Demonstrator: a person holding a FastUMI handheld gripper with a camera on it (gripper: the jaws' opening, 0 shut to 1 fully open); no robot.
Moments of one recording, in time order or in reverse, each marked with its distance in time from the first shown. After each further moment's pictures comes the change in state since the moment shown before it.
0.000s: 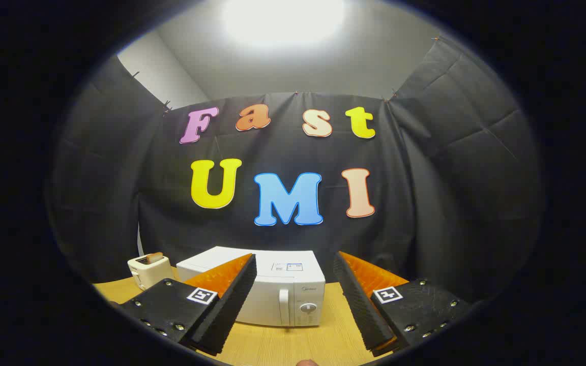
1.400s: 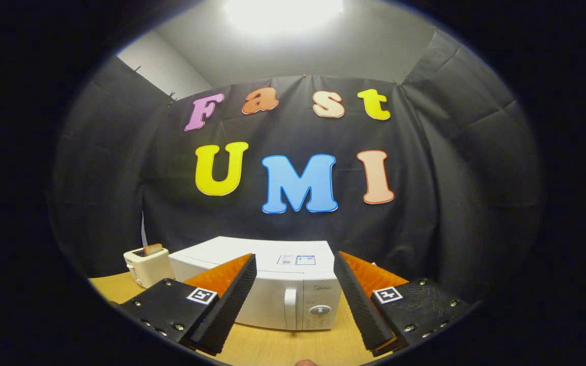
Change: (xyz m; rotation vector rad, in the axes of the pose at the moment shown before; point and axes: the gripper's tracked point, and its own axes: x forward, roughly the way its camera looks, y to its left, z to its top) arm 0.080 0.010 -0.061 0.027 0.074 0.084
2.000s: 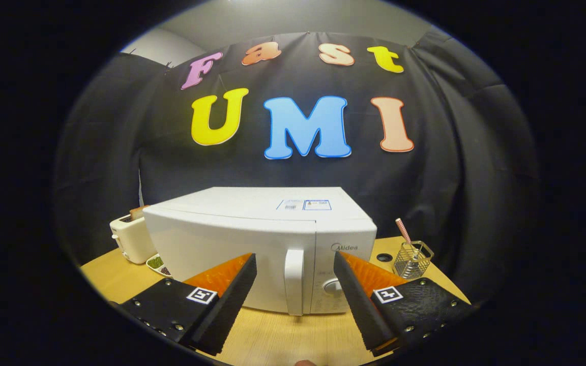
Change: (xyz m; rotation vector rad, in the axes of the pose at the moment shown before) arm 0.066 0.005 -0.129 -0.009 0.257 0.035
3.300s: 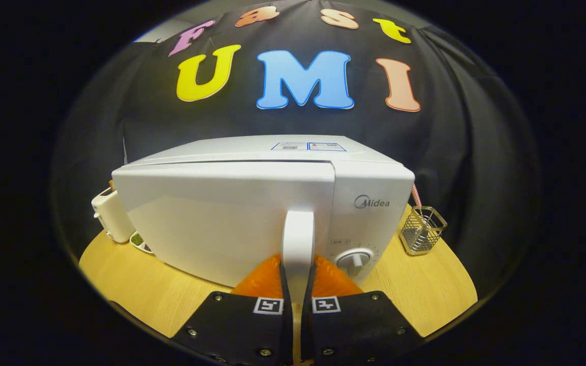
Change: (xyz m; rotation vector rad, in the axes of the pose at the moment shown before) arm 0.023 0.013 -0.056 -0.037 0.227 -0.037
